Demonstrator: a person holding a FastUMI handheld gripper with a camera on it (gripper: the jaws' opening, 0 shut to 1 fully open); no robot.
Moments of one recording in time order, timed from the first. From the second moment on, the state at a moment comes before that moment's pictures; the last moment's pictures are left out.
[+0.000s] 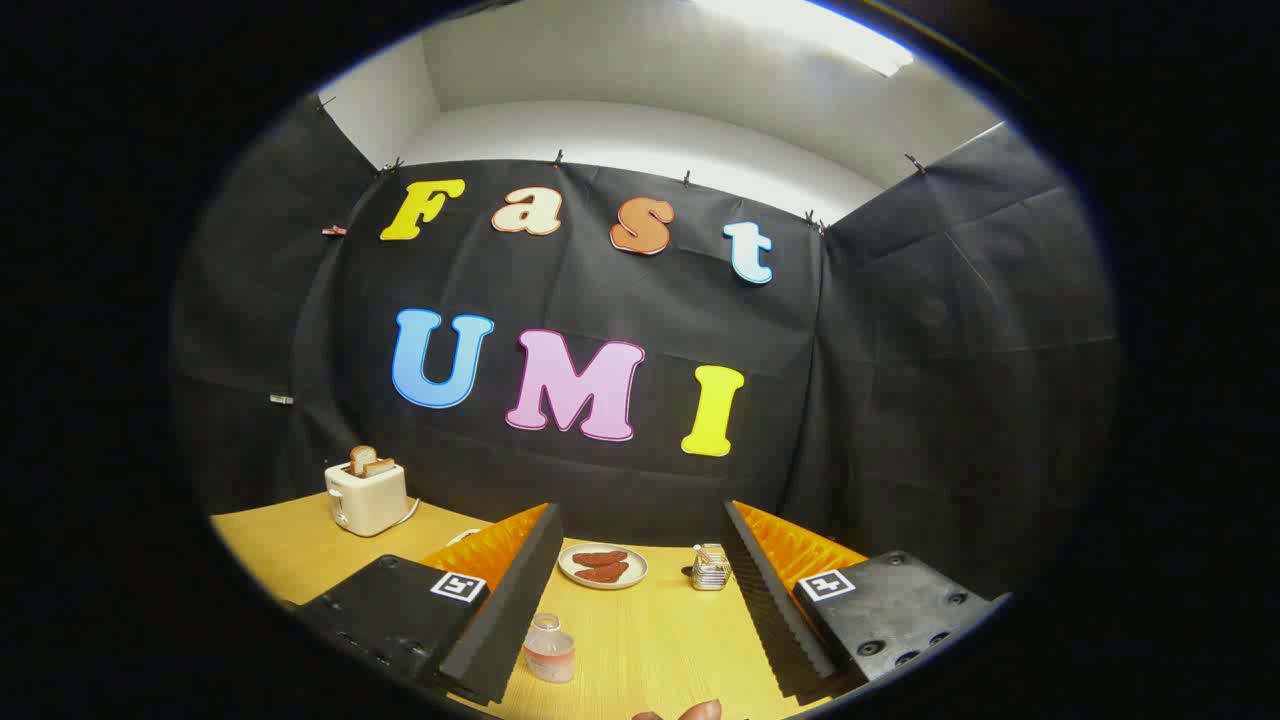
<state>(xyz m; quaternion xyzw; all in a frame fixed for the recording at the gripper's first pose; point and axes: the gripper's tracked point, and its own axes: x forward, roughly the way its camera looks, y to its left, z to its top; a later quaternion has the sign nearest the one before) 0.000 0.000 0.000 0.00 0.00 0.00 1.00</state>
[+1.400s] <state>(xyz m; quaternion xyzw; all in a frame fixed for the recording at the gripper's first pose) 0.007 0.054 -0.098 0.04 0.01 0.06 1.00</state>
